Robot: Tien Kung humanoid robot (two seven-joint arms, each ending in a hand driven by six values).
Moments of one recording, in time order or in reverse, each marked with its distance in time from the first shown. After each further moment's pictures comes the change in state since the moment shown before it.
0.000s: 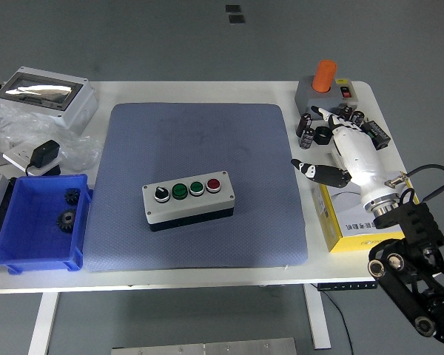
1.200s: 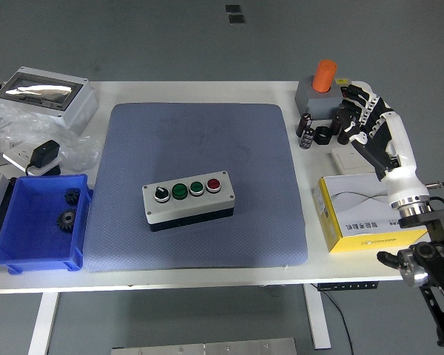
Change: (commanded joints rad) left arm 0.008 0.008 0.007 0.000 -0.015 -0.016 -0.065; right arm -0.086 0.034 0.171 0.047 0.830 0.173 0.346
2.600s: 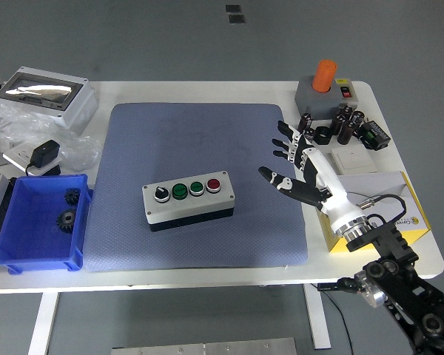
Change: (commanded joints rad) left arm 0.023 0.011 -0.052 0.000 0.029 -0.018 0.007; right arm 0.067 0.012 -0.290 -0.079 0.086 0.051 0.020
